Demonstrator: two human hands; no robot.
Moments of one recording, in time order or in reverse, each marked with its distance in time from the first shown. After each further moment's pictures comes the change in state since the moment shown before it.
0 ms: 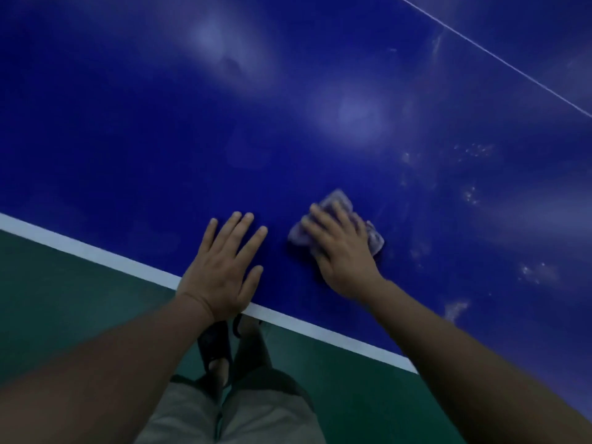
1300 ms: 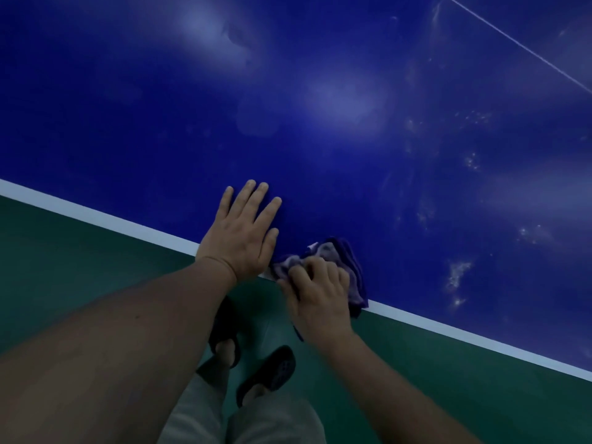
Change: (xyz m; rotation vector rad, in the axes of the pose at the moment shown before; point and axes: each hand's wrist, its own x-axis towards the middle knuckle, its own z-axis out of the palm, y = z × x) left_hand 0.000 0.003 -0.001 0.050 -0.072 -0.028; right_hand -0.091 -0.123 0.073 -0.016 0.327 0.212
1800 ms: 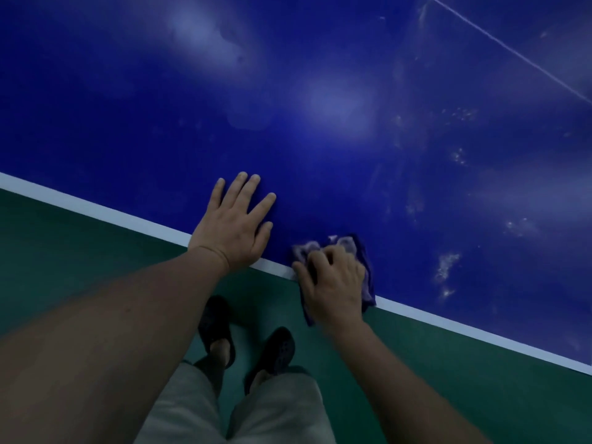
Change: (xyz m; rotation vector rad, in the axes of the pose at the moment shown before) left_hand 0.001 0.001 0.002 0.068 -0.015 -0.006; right_hand 0.000 0.033 -0.011 -0.007 -0.005 0.176
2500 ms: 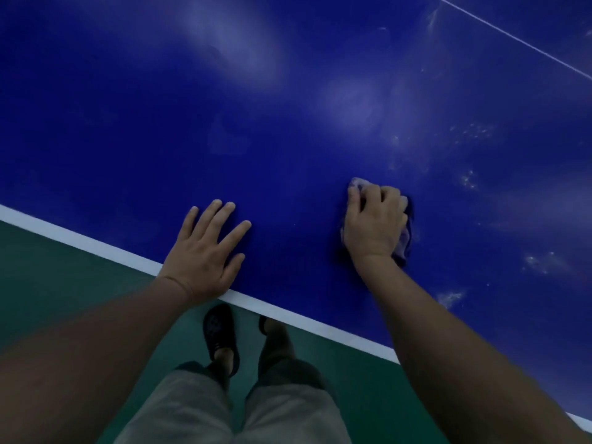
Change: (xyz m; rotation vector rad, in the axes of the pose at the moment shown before) left_hand 0.006 0.008 -0.006 0.040 -0.036 -0.047; right_hand 0.172 0.088 -0.027 0.101 0.205 0.276
